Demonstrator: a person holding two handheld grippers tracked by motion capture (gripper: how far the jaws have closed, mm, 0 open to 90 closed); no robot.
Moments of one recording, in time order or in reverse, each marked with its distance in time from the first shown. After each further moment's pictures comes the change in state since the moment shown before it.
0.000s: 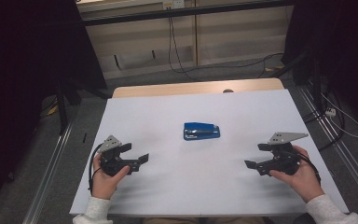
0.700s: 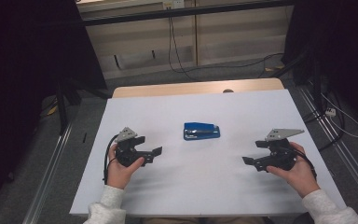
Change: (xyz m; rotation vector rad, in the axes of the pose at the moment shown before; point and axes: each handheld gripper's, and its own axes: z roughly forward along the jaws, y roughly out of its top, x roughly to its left) left arm -0.015 0.023 0.041 0.017 -0.041 0.012; right arm -0.005 0.007 0.009 0.000 -0.001 0.003
